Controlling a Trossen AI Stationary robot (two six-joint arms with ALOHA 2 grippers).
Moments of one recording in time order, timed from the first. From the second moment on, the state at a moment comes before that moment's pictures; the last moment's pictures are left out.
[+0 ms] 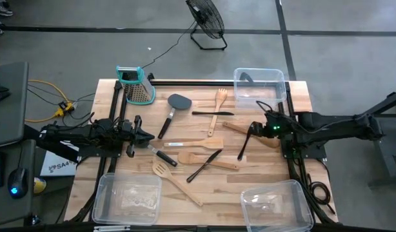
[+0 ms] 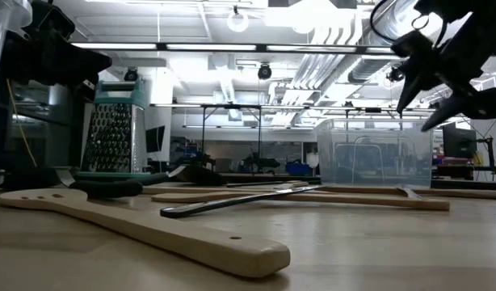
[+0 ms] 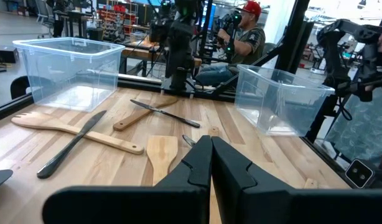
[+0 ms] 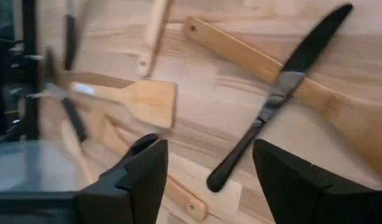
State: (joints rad) left arm -0.04 0.01 0.01 0.00 0.01 -0.16; right arm -0.09 0.71 0.53 -0.70 0.08 1.42
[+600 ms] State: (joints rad) left arm -0.04 0.01 0.01 0.00 0.01 -0.16; right arm -0.09 1.14 0.72 -0.80 0.10 1.68
